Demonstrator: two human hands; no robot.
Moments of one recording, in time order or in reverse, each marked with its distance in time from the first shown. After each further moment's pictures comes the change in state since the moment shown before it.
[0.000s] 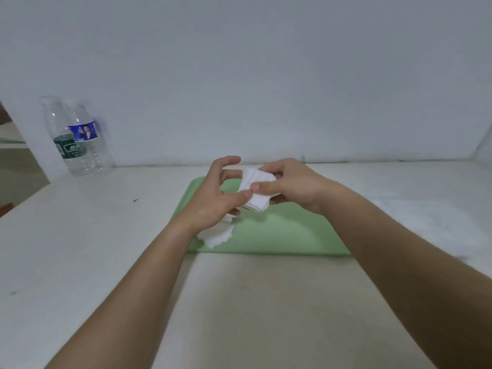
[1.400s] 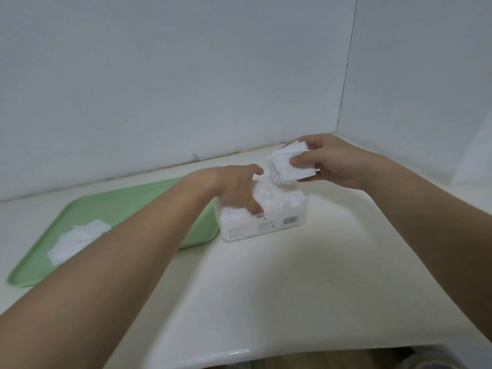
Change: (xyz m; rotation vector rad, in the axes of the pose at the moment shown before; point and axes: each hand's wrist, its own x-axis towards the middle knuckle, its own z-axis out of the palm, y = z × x) left_hand 0.079 0.100 0.266 1.117 -0.704 -0.040; right_hand -0.199 0.074 -0.246 0.130 0.299 0.092
